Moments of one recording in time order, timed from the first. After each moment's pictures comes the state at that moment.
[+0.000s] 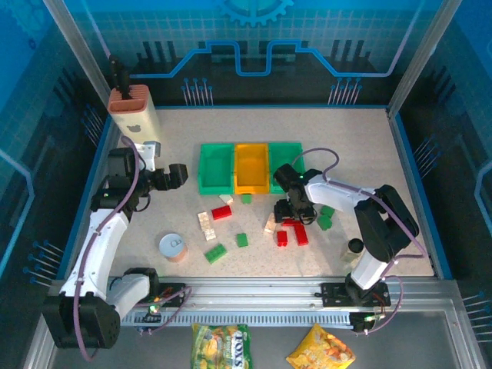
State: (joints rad) left arm 0.06 1.00 0.87 -0.52 0.36 -0.16; right arm 0.60 1.69 1.03 -0.84 -0.01 0.56
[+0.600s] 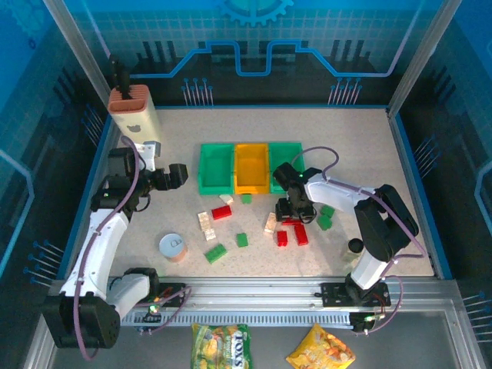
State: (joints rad) left arm 0.06 1.00 0.87 -0.52 0.36 -0.16; right arm 0.60 1.69 1.06 -0.86 0.00 0.56
